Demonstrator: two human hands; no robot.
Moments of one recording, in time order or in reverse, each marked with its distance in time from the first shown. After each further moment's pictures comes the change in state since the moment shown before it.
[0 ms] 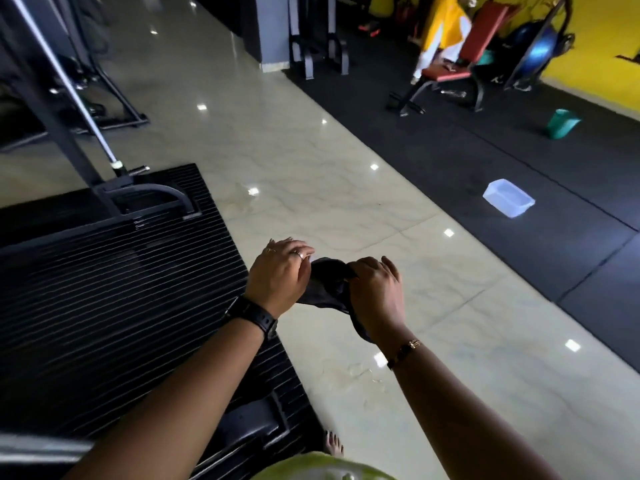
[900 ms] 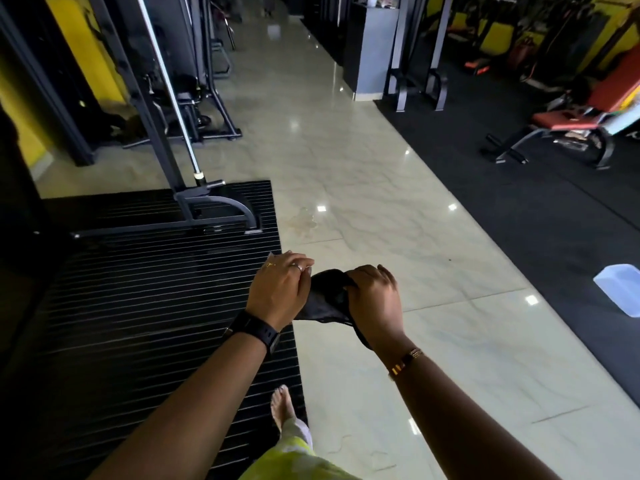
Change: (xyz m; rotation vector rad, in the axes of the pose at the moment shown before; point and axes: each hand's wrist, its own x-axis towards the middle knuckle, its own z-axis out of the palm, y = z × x) left_hand 0.111 -0.099 0.025 0.167 0.167 -0.263; right_hand 0.192 -0.023 0.085 0.163 0.030 -0.372
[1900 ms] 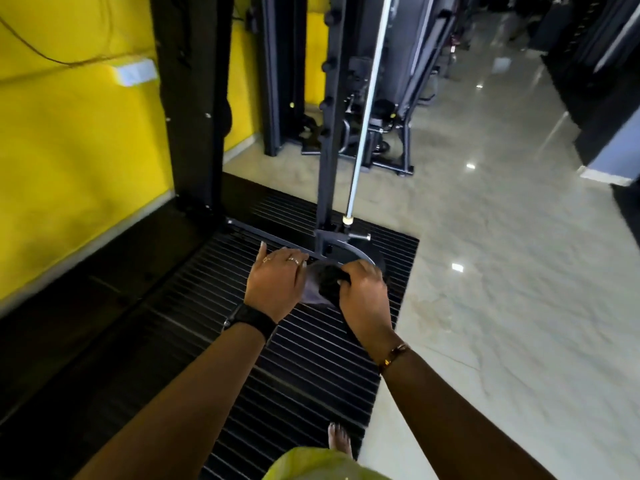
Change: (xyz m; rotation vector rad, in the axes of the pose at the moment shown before) left_hand 0.235 -0.373 -0.040 0.419 -0.087 -0.718; right_hand 0.385 -0.196 0.315 0.379 -0.433 -0.365
